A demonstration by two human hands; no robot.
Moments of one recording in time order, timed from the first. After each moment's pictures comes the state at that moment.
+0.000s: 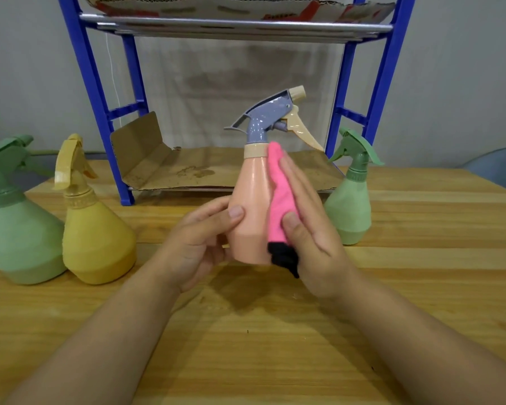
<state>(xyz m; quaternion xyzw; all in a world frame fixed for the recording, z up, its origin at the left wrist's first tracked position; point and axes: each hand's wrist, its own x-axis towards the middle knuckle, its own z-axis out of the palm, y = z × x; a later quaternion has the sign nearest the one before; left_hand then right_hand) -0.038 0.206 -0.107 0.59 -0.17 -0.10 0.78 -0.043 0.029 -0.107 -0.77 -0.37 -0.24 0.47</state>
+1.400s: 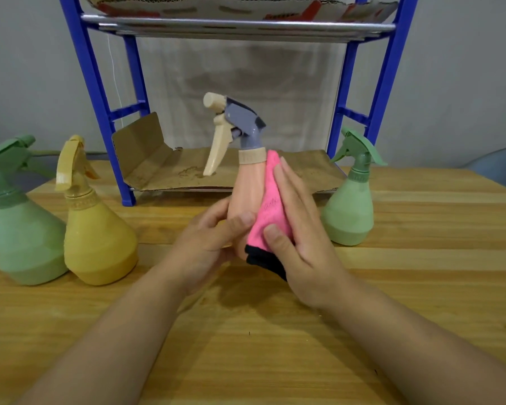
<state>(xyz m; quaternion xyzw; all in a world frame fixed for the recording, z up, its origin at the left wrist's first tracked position) -0.039 0.201 -0.108 0.65 -0.16 -0.07 0.74 -0.042 0.036 -0.117 -0.81 -0.32 -0.26 0.41</state>
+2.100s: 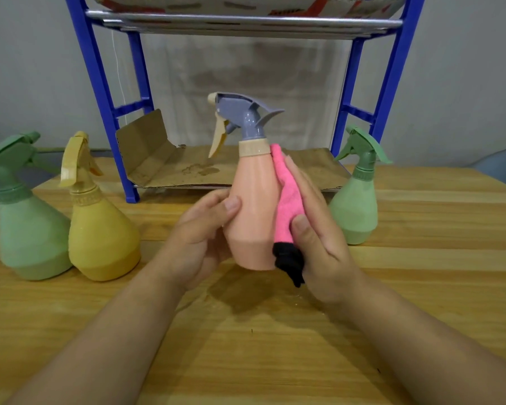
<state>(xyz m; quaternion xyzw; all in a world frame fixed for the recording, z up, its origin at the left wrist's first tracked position) -0.041 0.204 -0.106 0.57 -0.15 -0.06 0.81 -0.042 0.033 -0.112 -0.74 -0.38 -0.24 0.50</state>
